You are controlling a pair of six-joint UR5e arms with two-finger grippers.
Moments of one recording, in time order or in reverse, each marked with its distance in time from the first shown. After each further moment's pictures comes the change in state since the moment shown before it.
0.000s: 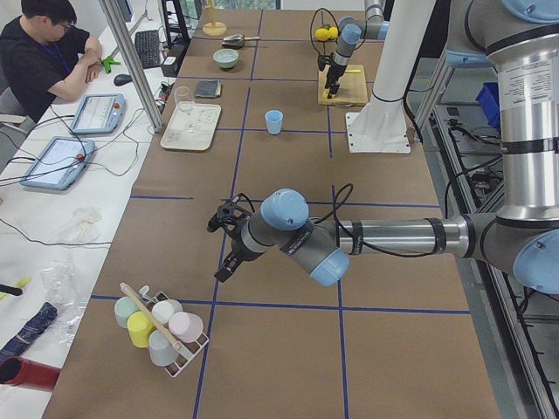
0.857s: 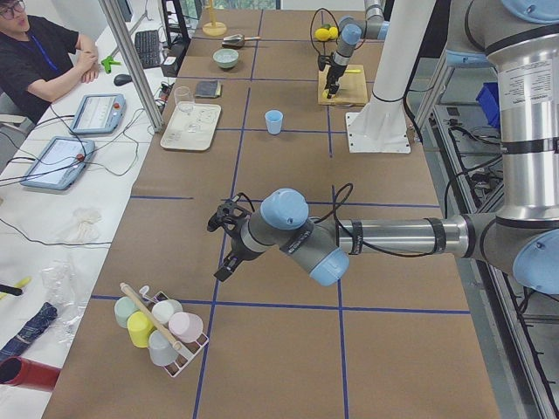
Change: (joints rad) left arm 0.000 -0.001 -0.002 0.001 -0.001 0.000; right arm -0.001 0.000 0.000 0.000 0.000 0.000
